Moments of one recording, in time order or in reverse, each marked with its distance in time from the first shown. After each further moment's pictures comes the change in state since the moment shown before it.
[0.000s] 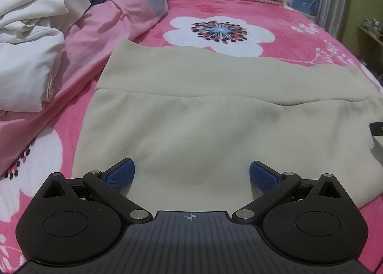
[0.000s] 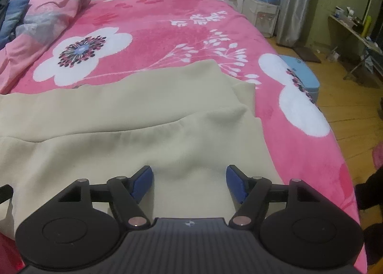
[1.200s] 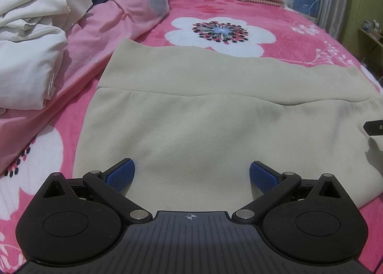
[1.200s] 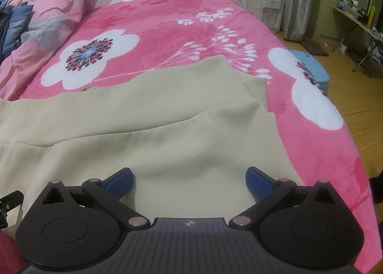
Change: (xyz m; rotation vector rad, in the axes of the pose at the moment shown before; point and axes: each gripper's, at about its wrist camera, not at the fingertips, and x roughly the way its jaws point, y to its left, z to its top) left arm 0.000 0.001 -0.004 -0.006 -0.010 0.000; right arm 0.005 0.004 -0.002 0.029 0.004 0.062
